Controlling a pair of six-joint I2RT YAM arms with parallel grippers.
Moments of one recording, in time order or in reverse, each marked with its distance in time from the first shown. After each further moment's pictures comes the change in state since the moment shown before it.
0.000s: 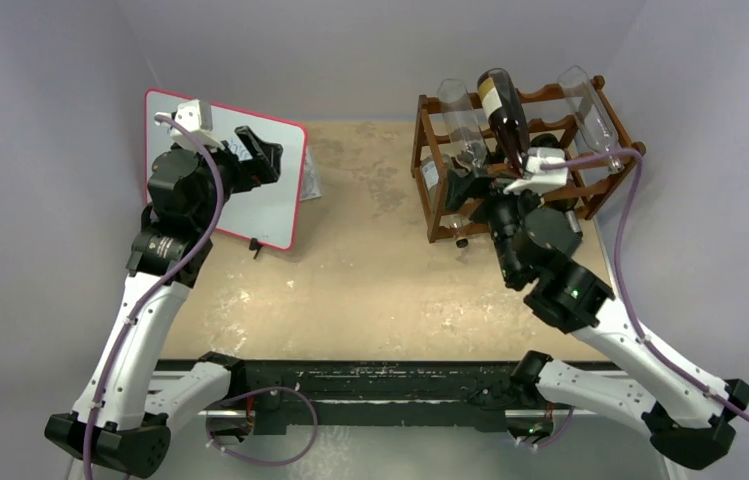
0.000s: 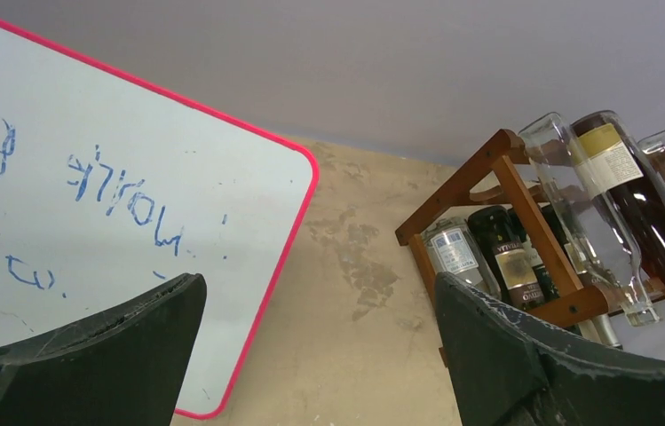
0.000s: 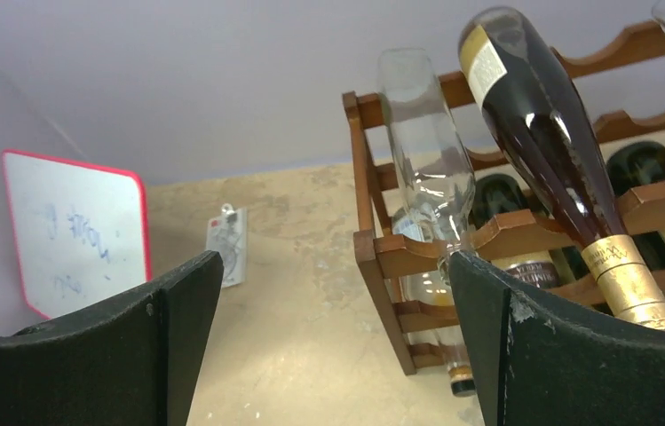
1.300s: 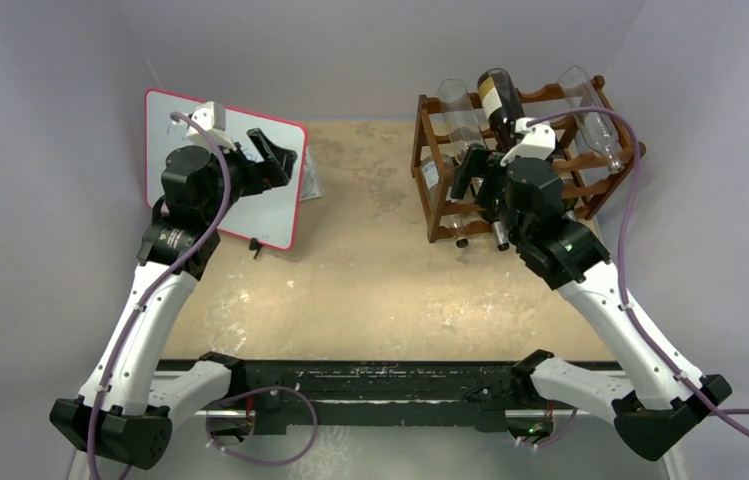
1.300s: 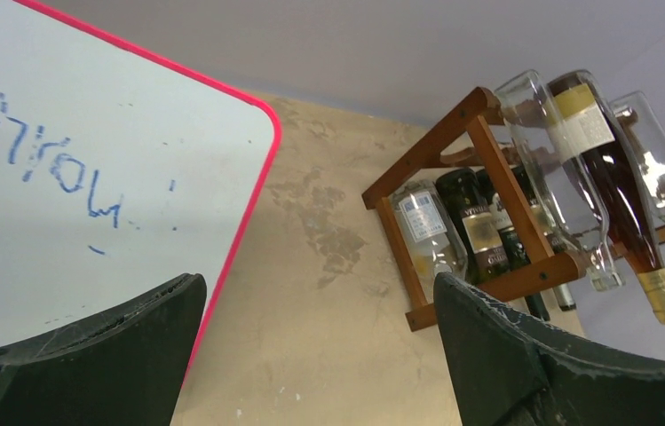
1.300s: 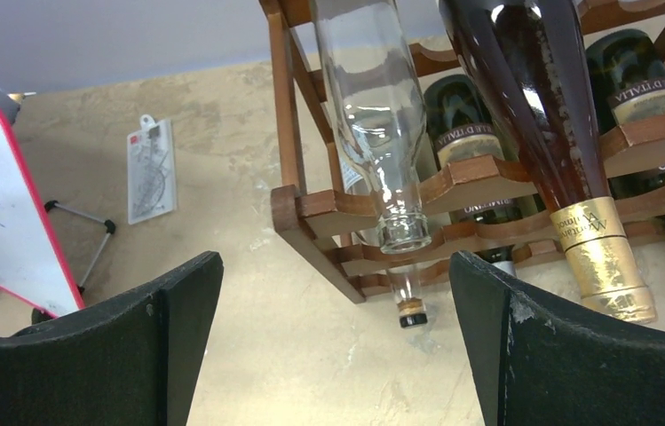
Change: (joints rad) left arm 0.000 0.031 -0.033 0.011 0.077 -0.063; right arm -0.285 0.147 0.142 -0.329 -0.291 0.126
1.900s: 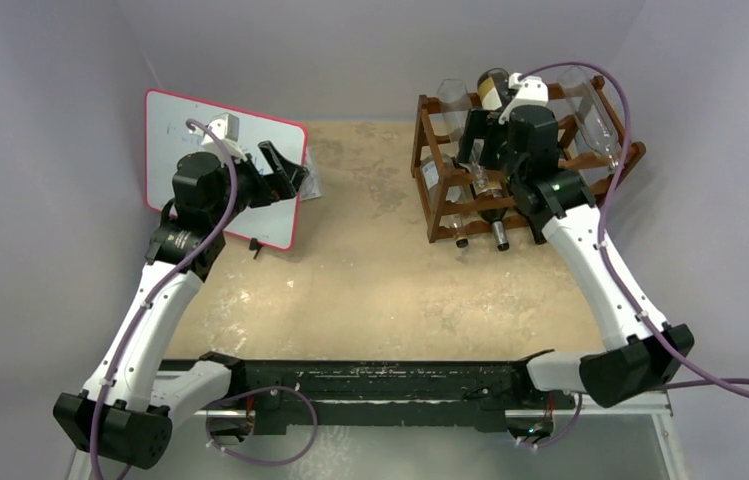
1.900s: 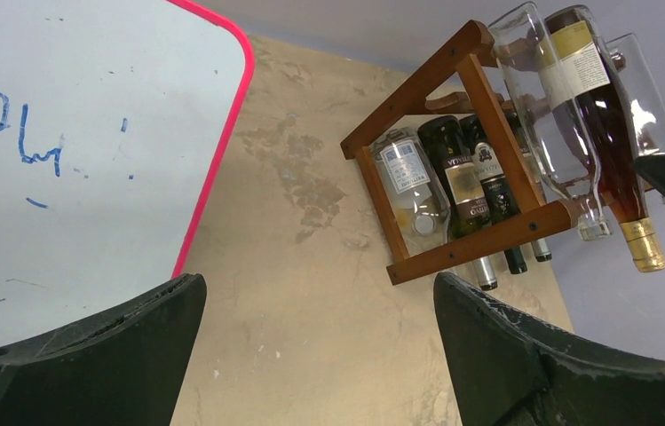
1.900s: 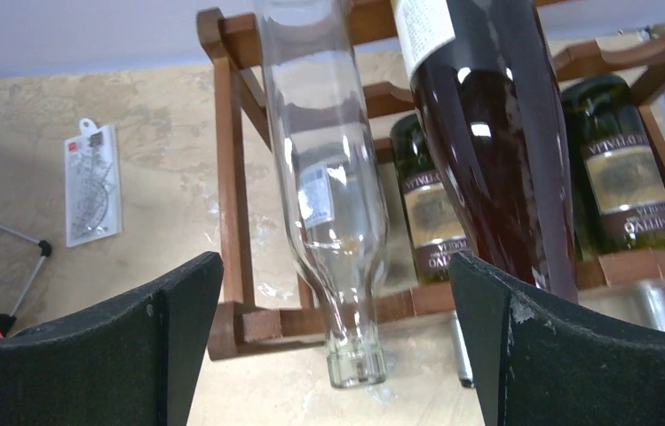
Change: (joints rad) left arm 0.000 0.017 -0.068 -0.005 0.124 -0.048; right arm -0.224 0.262 0.193 -0.008 -0.200 -0.118
